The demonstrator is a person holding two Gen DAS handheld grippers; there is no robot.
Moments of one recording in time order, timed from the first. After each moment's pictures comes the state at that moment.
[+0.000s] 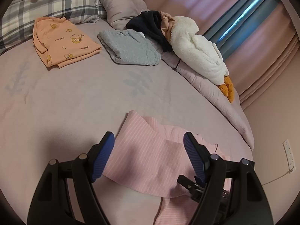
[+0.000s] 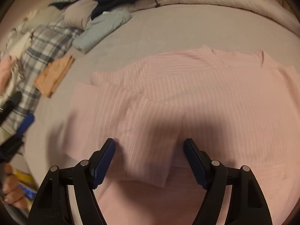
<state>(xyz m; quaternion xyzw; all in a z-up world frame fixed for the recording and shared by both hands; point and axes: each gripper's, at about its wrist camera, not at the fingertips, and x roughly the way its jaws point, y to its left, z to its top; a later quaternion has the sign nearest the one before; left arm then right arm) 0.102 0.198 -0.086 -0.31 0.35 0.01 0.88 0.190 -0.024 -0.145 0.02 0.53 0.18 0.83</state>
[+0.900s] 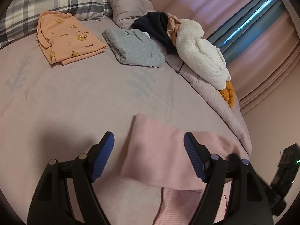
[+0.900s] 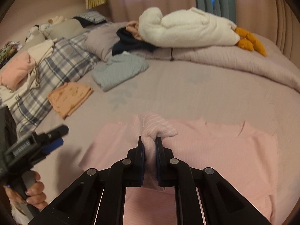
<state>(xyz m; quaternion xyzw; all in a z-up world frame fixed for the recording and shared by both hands) 0.103 0.211 -0.087 -0.34 0.35 0.02 0.87 0.182 -0.026 -0.044 -0.01 0.39 0.20 0.90</state>
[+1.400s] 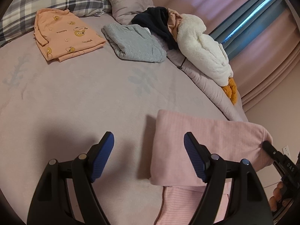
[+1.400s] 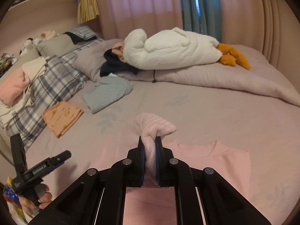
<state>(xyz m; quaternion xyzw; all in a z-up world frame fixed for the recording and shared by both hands) 0.114 0.205 -0.095 -0.33 0.36 0.02 0.87 0.184 -0.062 0.000 -0.01 0.36 0.15 0.92</state>
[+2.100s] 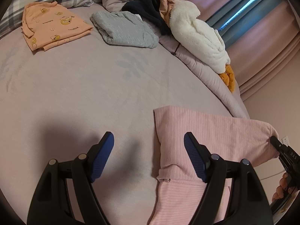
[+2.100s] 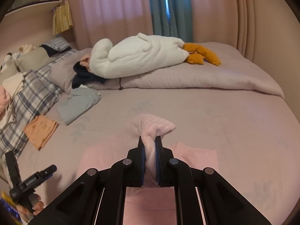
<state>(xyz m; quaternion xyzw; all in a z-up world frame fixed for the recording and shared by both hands) 0.128 0.178 -0.110 -0.32 0.39 -0.01 0.86 0.191 -0.127 0.006 0.01 0.35 0.07 0.93</state>
